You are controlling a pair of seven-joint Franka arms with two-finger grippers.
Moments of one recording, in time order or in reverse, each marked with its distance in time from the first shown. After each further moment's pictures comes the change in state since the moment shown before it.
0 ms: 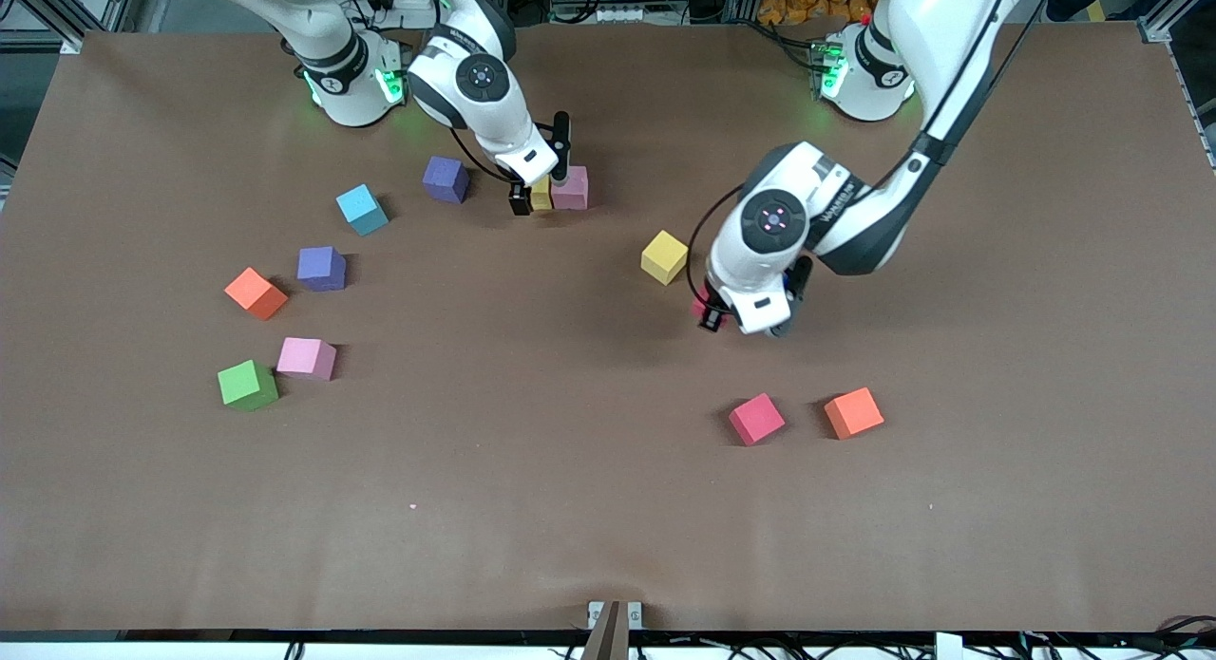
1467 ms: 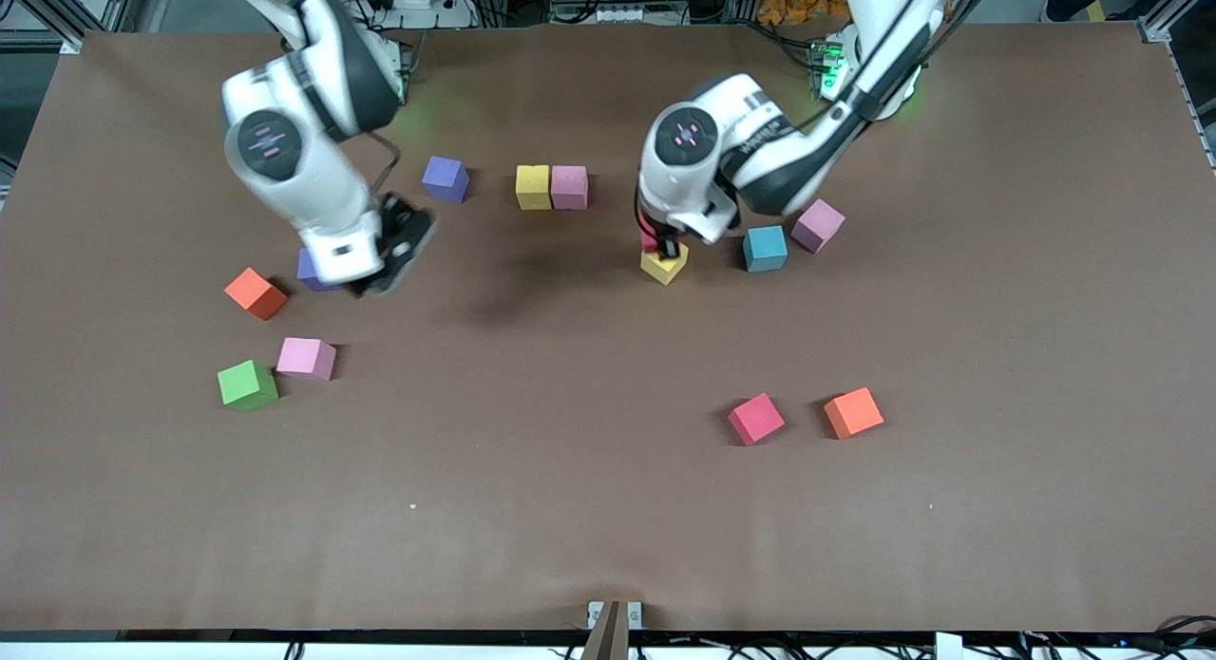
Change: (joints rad) left arm -0.048 -0.041 -0.202 -0.126 0.000 0.035 -0.749; right arm -0.403 -0.108 -0.186 0.415 0.055 -0.505 -0.075
